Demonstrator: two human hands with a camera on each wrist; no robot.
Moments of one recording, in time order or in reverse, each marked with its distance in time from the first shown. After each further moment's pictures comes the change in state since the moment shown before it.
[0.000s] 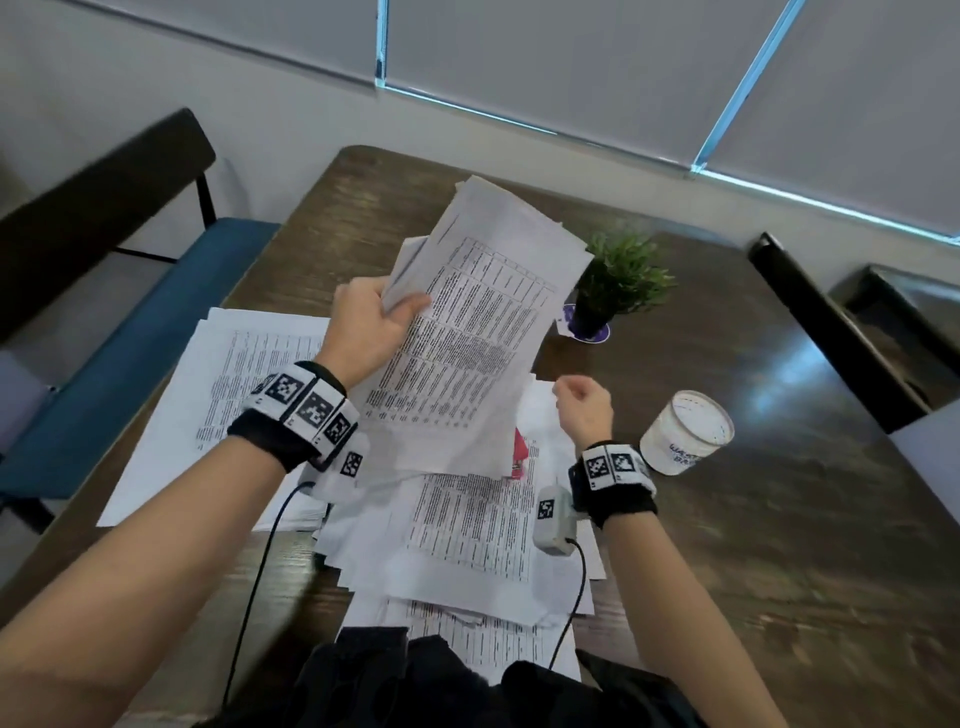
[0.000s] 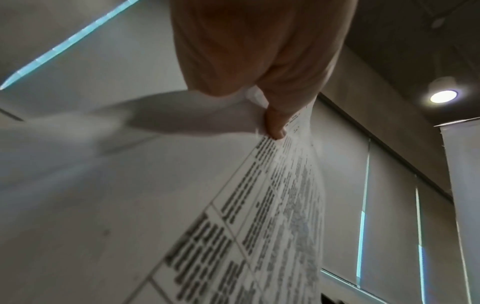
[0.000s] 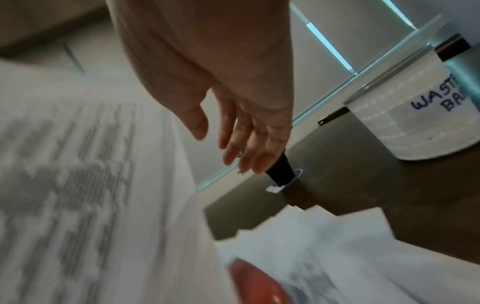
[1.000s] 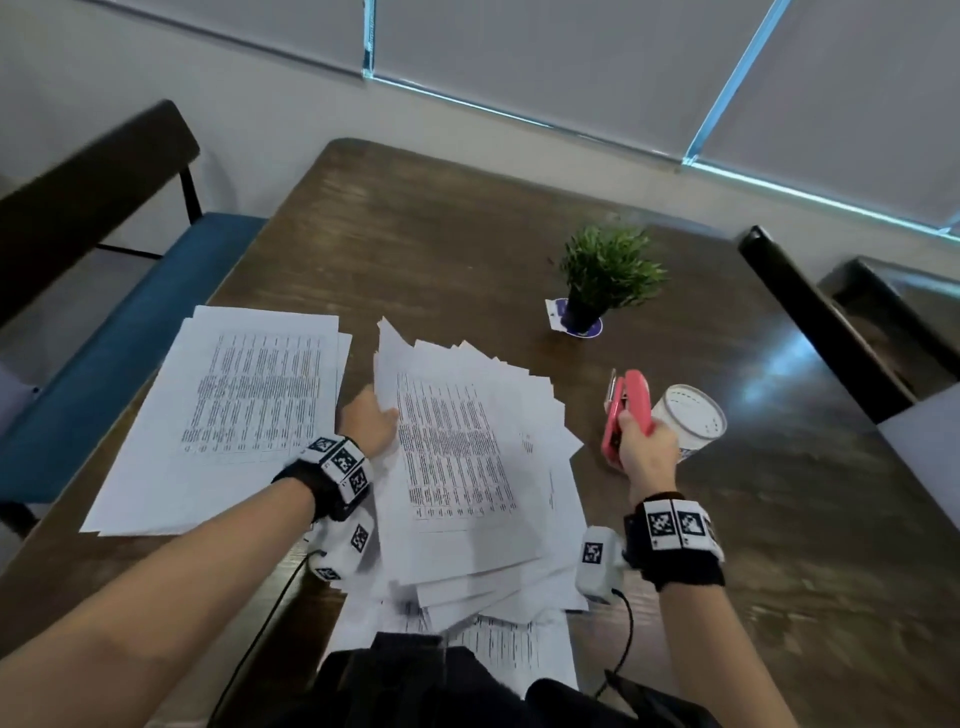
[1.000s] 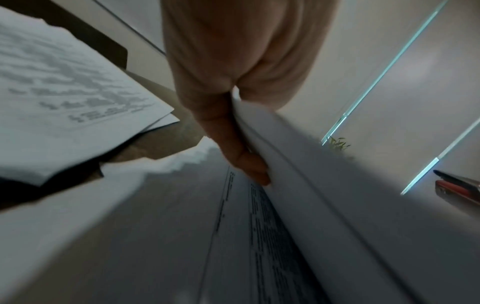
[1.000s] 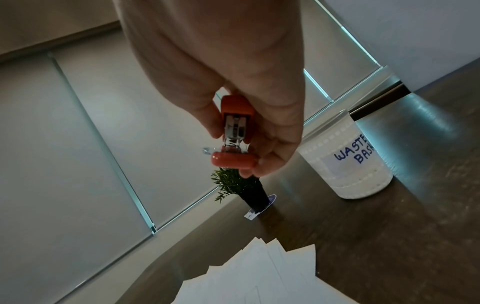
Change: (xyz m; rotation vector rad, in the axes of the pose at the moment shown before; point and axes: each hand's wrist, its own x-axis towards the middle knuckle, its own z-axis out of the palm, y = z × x) left_hand -0.040 -0.126 0.061 0.218 -0.198 -0.513; right_hand -0.015 0.046 -0.059 0.155 0.251 0.164
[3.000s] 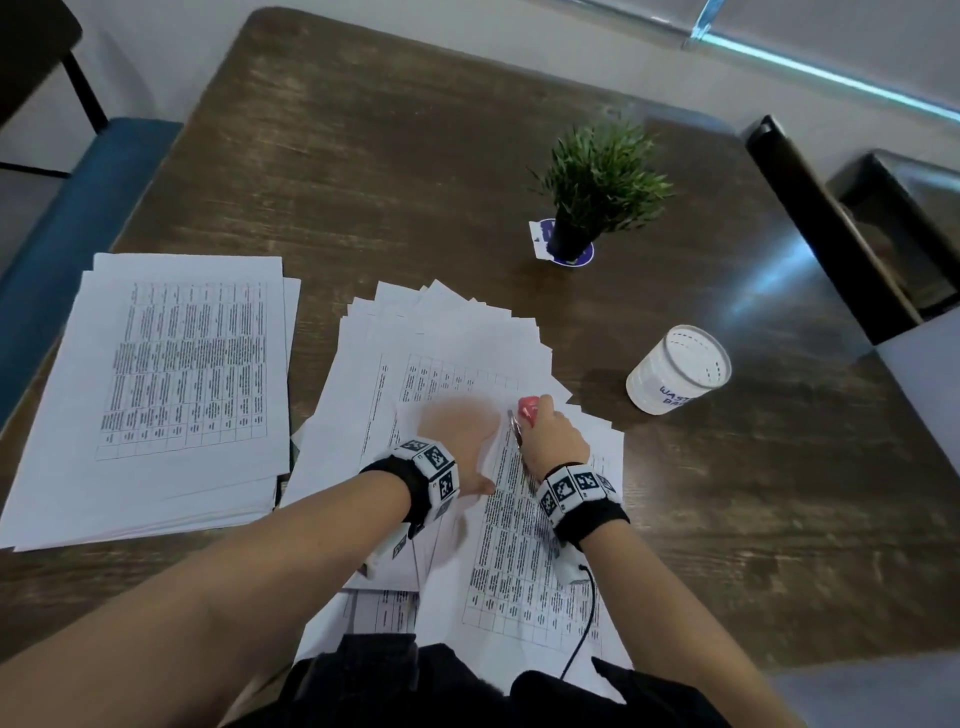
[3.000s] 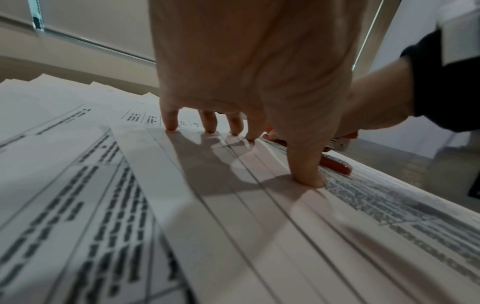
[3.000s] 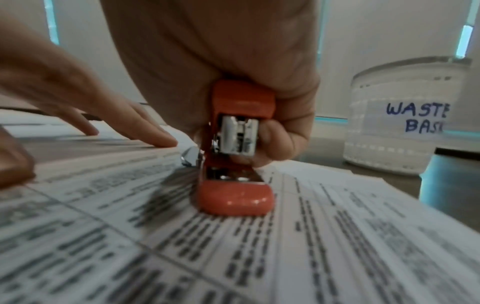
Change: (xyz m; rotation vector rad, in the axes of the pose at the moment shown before) left_hand -0.026 0.030 0.120 1.001 -0.576 0.546; right_hand -0.017 0.057 0.070 -1.065 -0.413 -0.163
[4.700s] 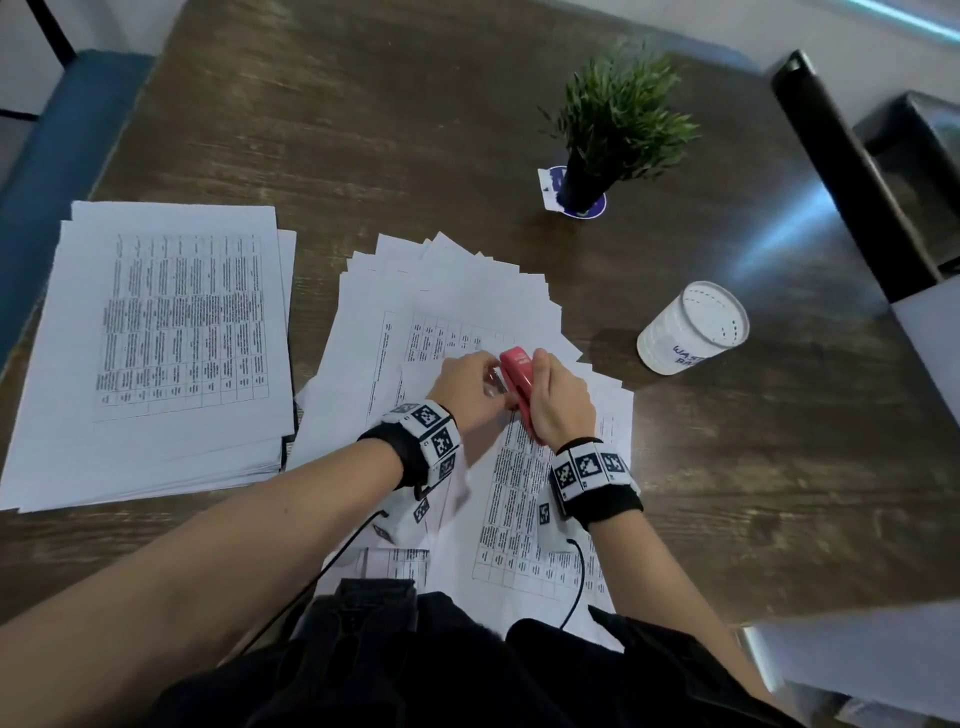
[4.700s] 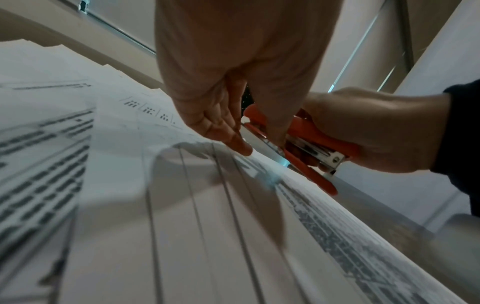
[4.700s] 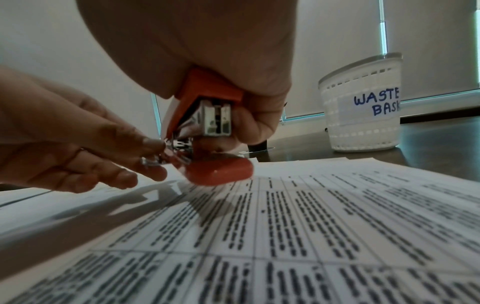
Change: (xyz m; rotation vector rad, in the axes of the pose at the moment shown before) left_hand -0.002 0.005 -0.011 -0.952 0.294 -0.175; right_hand -0.025 -0.010 -0.013 0.407 0.128 -0.079
